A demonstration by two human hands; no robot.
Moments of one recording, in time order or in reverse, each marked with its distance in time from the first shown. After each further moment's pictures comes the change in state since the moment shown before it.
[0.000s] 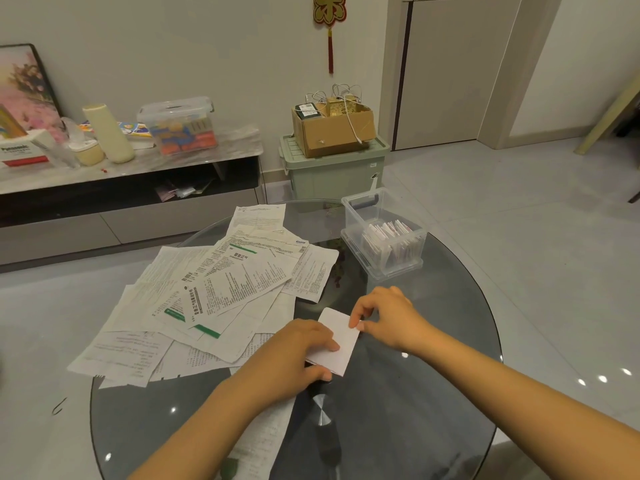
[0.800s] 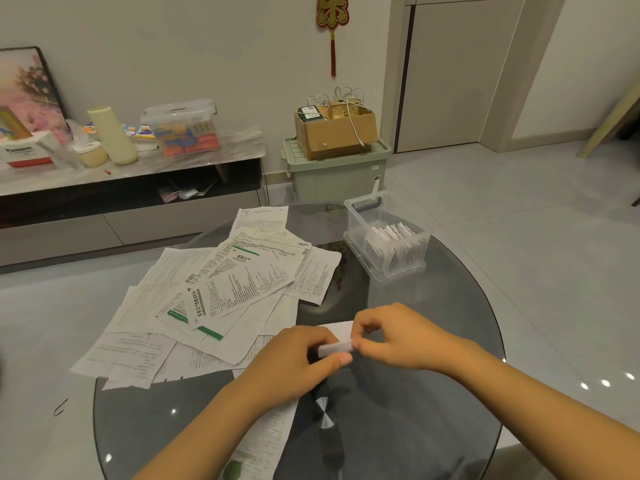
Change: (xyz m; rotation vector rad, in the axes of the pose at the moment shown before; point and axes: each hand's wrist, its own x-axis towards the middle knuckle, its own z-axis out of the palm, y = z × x) left_hand -0.004 0.008 -0.004 -0.193 0.081 0.013; right_hand -0.022 -0.005 -0.014 -0.005 -0.148 -0.217
